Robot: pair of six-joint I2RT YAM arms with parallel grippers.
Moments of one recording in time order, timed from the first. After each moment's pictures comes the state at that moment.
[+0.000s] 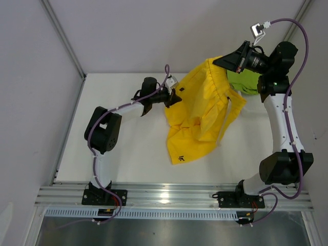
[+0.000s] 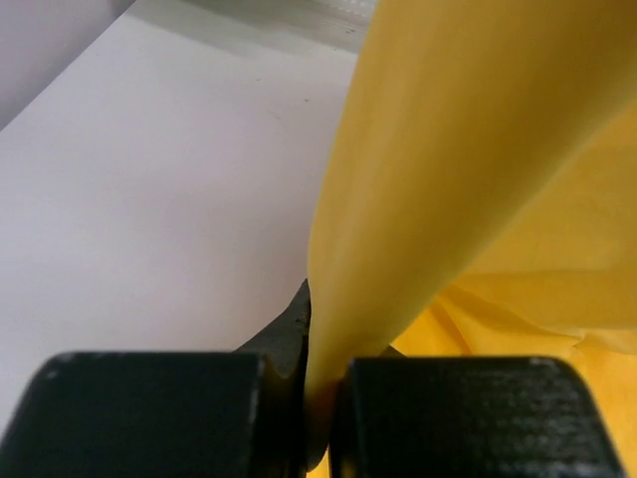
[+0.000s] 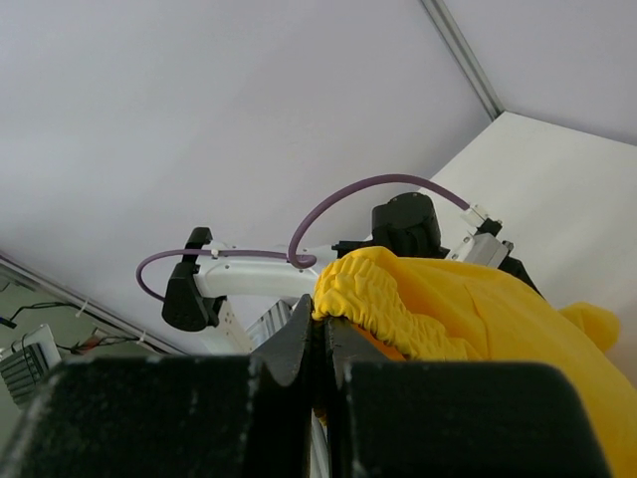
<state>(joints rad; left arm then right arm) -0.46 2.05 1.41 0.34 0.72 0.15 -0.02 1.52 1.66 0.13 -1.18 0.91</state>
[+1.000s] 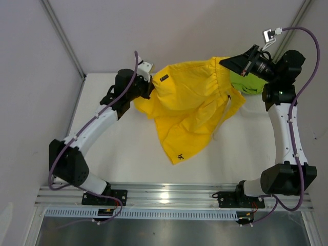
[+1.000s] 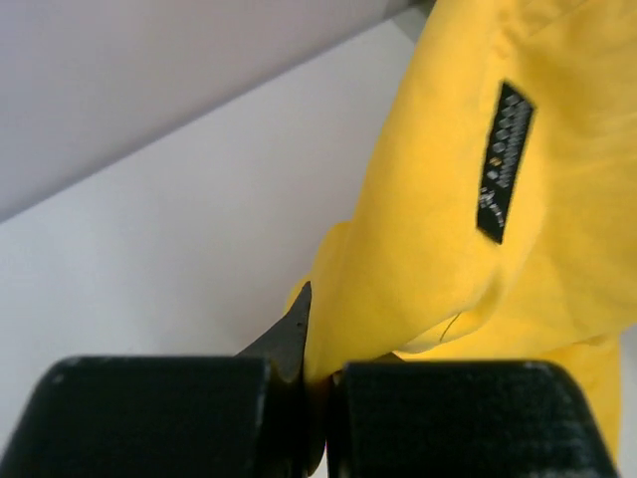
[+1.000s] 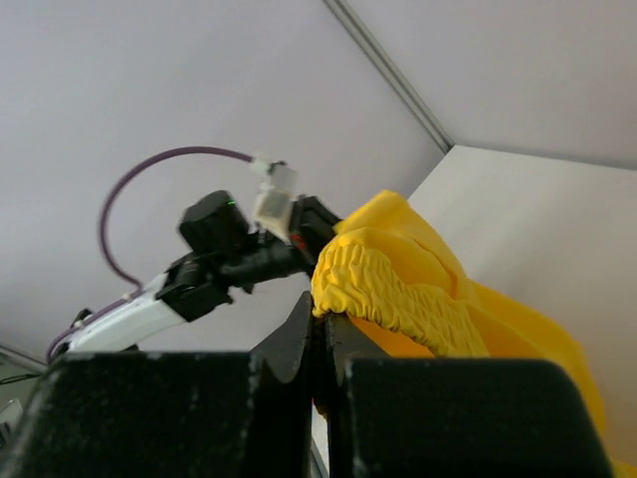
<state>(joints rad) -0.42 1.56 1.31 -0.08 0.23 0.06 -0.07 1.42 1.56 0.11 -1.05 0.93</state>
